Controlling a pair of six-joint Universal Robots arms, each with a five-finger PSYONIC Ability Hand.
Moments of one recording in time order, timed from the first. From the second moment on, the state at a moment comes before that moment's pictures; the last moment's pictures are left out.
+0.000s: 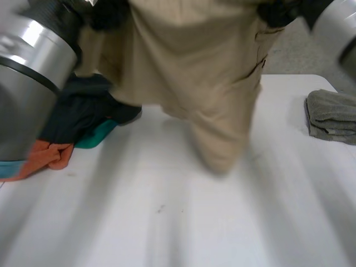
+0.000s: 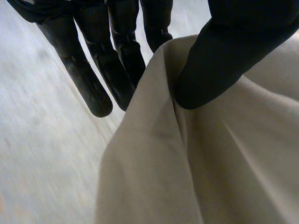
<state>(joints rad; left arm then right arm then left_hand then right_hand) 4.23 -1.59 -1.37 3.49 -1.39 3.33 1.98 -1.43 1.03 0.10 1.30 2.60 1.15 1.20 1.20 1.20 0.99 1.14 1.17 1.18 1.21 0.95</state>
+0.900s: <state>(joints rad) 4.30 -2.40 -0.95 3.67 -1.24 3.37 1.99 -0.90 1.00 -0.05 1.56 2.68 1.15 1.20 1.20 1.20 0.99 1.14 1.18 1.19 1.21 0.95</state>
